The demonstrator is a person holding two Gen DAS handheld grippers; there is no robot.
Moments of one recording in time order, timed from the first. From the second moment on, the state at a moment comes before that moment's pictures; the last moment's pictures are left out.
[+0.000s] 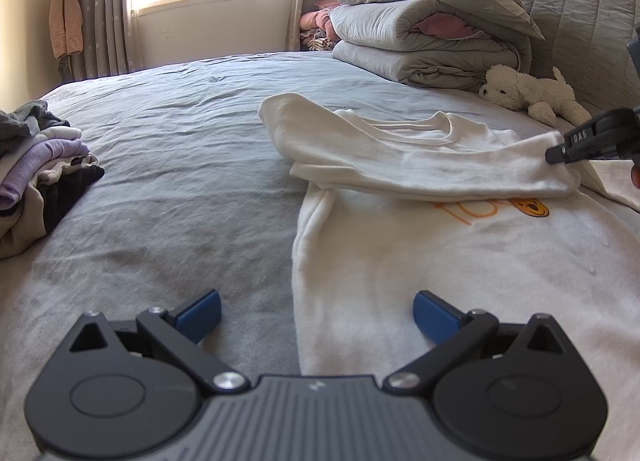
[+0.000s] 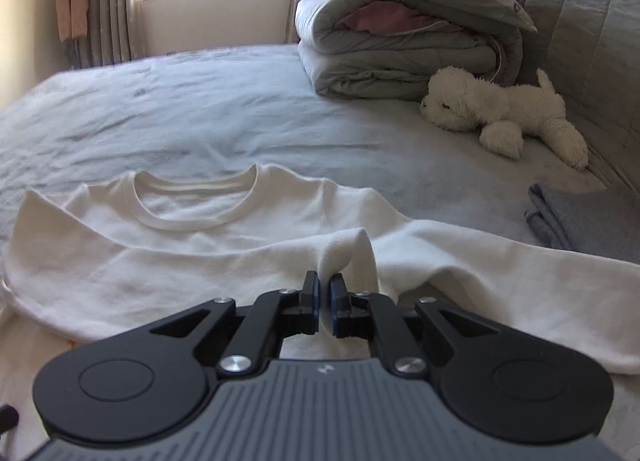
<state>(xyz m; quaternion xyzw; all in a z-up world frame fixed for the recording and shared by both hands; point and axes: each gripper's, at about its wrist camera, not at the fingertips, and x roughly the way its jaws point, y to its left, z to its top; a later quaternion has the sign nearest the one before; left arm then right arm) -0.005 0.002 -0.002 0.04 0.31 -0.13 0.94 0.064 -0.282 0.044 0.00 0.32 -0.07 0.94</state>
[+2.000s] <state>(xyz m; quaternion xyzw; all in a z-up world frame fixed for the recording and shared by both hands) -0.005 0.002 -0.001 0.04 0.31 -0.13 0.94 0.059 -0.281 0.041 0.00 0.33 -0.07 0.94</state>
